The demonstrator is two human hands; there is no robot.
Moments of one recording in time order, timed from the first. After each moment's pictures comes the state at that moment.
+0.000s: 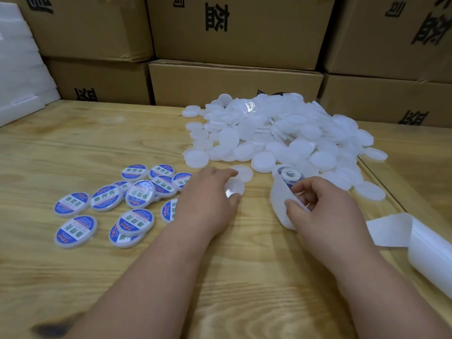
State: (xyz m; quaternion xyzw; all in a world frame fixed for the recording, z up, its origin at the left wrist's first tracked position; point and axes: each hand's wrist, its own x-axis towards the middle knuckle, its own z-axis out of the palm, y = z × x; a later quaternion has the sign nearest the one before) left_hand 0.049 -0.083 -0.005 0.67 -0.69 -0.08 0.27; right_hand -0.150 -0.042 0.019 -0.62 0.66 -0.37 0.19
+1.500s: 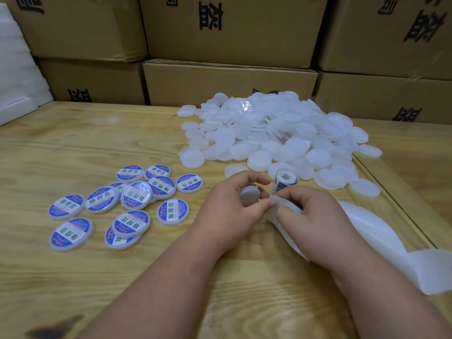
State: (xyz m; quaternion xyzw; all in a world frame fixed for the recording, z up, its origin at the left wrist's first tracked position) left_hand 0.016 -0.056 0.002 0.49 -0.63 -0.37 0.47; right_hand -0.153 -0.042 0.015 -0.67 0.59 -0.34 0.29
